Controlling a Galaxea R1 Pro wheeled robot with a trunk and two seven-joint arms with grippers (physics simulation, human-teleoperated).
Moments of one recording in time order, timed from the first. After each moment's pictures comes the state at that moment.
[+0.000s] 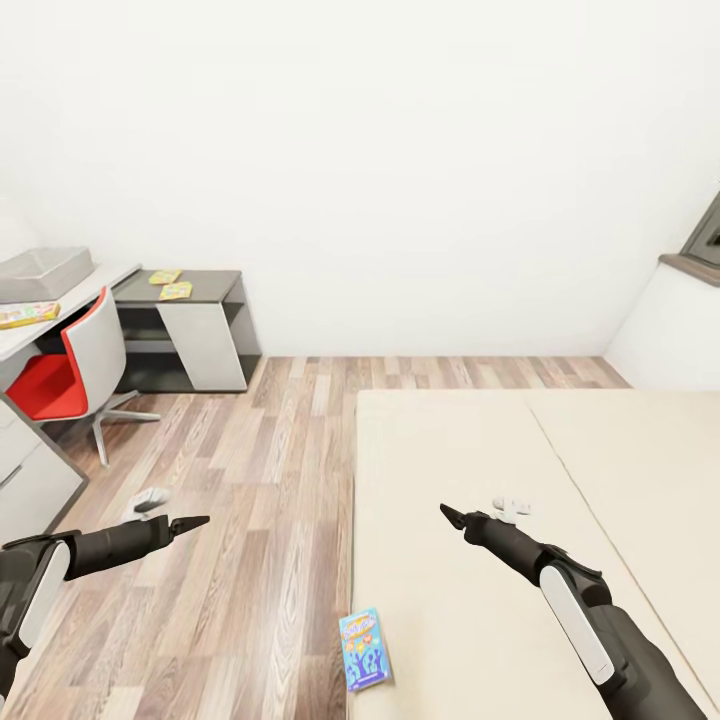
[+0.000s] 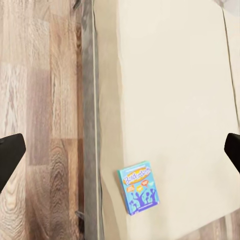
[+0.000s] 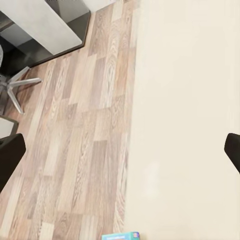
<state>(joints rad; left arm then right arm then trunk) -0.45 0.34 0.29 -1.13 0.19 0.89 -0.83 -0.37 -0.18 0.08 -1.22 -0.56 0.44 0.25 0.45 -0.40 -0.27</state>
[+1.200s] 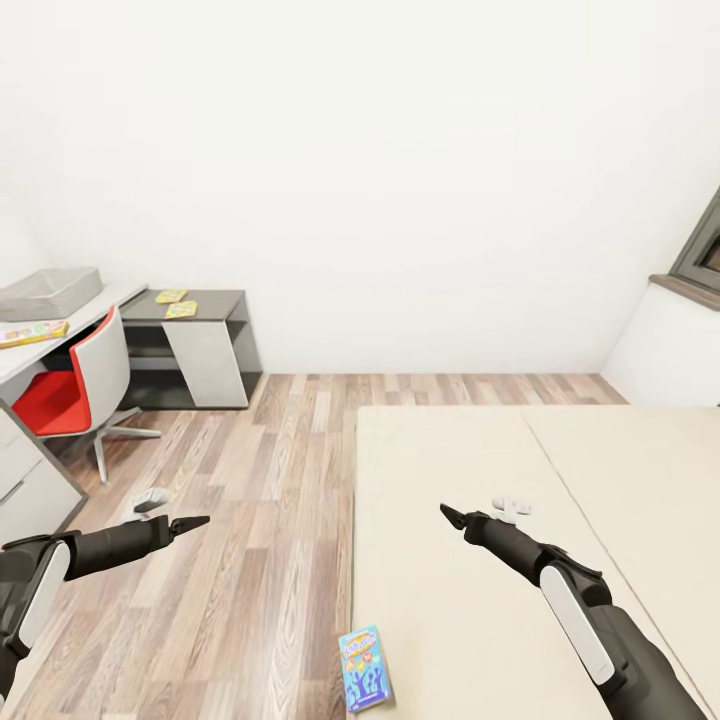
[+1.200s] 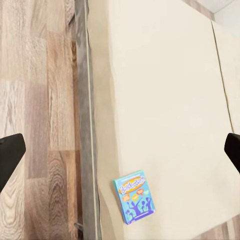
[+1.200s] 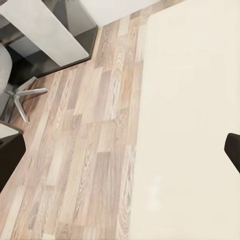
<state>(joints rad) -0.45 0.34 0.29 -1.13 0.19 0.89 -0.82 -0.37 -0.18 0.08 -1.22 -0.57 0.44 0.25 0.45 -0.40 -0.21</state>
